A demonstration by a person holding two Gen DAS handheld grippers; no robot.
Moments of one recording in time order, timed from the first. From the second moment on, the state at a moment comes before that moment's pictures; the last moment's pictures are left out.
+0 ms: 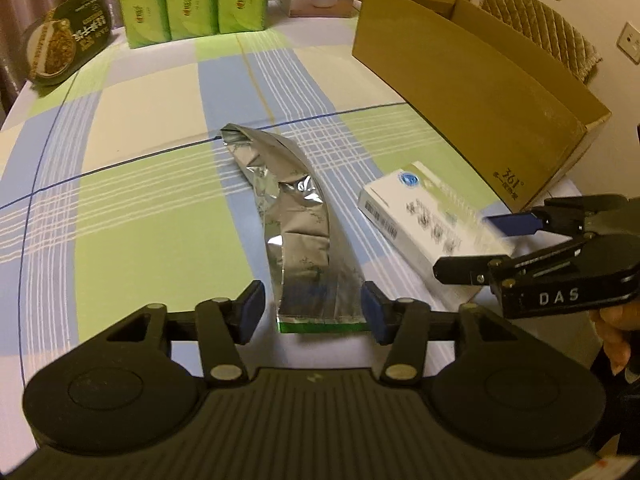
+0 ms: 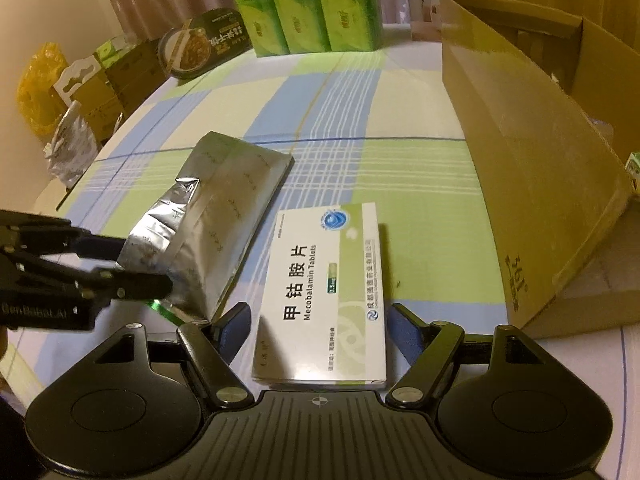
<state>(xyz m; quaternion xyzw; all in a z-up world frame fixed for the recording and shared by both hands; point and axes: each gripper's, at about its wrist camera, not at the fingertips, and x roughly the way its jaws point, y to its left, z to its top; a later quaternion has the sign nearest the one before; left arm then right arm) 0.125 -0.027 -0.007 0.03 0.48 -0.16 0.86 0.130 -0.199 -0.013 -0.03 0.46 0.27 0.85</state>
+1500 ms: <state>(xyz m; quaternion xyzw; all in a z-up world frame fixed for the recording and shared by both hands) 0.206 -0.058 -0.039 0.09 0.52 -0.17 0.83 0.153 -0.171 -0.033 -0.13 0.44 0.27 0.85</state>
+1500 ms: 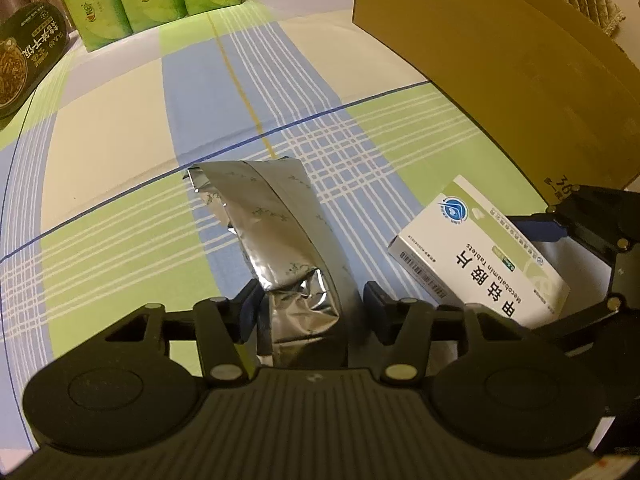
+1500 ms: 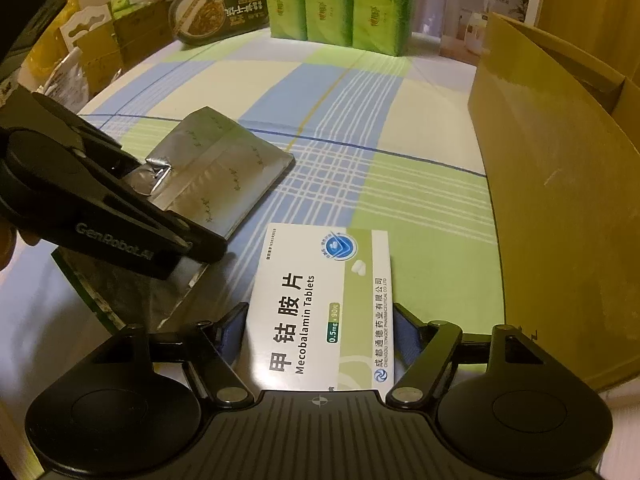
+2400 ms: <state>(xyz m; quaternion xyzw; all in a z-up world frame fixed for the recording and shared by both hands) 0.201 -0.031 -0.014 0.05 0.51 -0.16 0.85 0.158 -0.177 -0.014 -0.09 0.41 0.28 0.86</state>
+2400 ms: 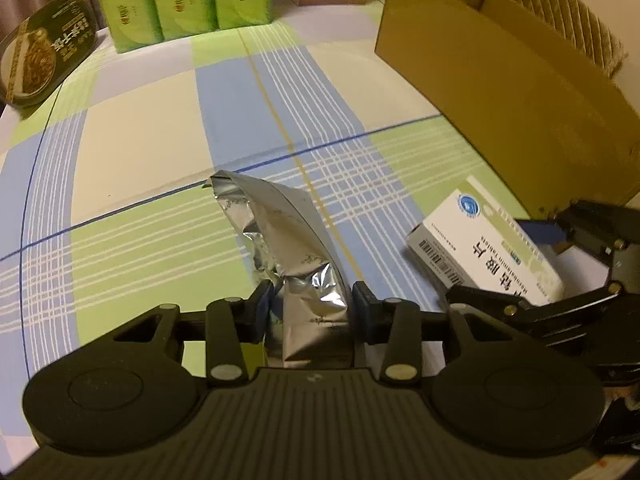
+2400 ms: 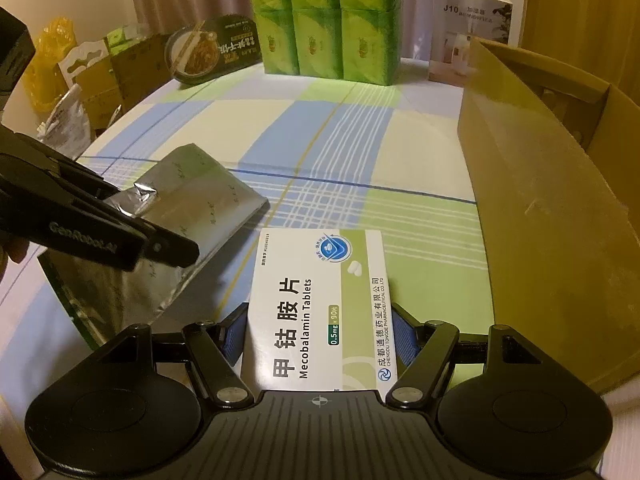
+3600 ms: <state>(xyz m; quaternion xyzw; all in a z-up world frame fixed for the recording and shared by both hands) 0.191 -0.015 0.078 -0.06 0.38 -0.20 0.90 0.144 -0.184 0.039 -0.07 0.31 0.28 0.90</state>
